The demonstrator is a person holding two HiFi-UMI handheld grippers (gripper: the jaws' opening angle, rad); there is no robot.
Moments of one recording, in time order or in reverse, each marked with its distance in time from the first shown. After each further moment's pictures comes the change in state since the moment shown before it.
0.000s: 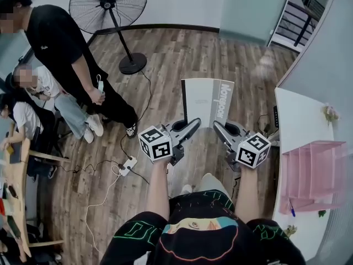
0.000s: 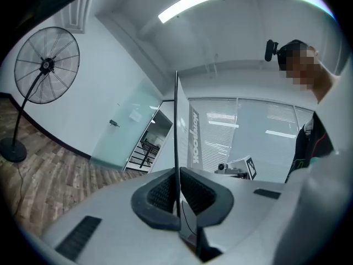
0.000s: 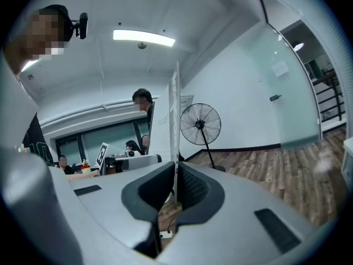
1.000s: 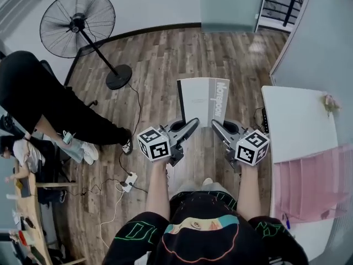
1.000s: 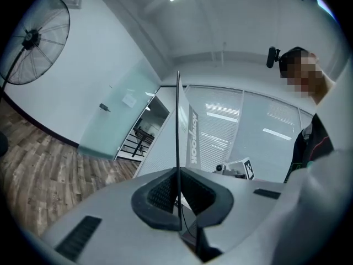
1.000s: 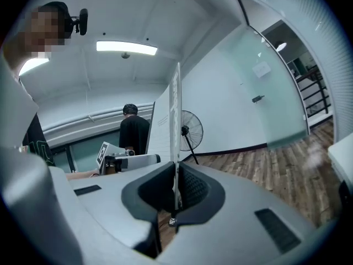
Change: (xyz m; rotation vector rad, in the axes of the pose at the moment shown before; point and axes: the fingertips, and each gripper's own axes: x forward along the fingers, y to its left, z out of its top) left arm 0.156 0.055 0.012 -0.060 0.127 -0.088; right arm -0.021 -0.153 0.043 0.082 -0.052 -0.098
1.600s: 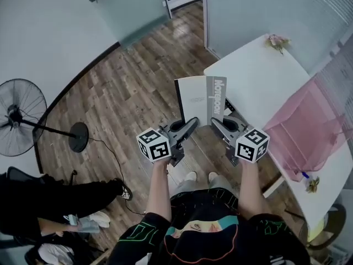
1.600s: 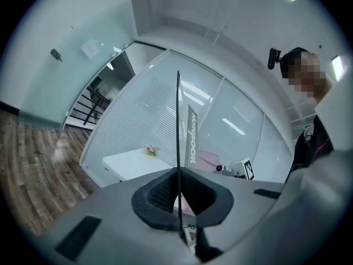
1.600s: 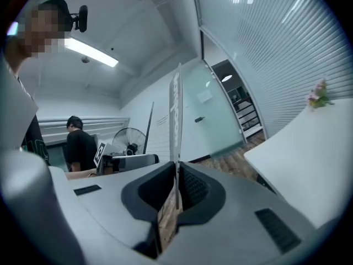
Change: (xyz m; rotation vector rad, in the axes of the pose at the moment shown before) left arm 0.182 -0.021 -0.024 -0.073 0.320 -0.479; right arm -0.118 -0.115 0.024 0.120 -0.176 -0.554
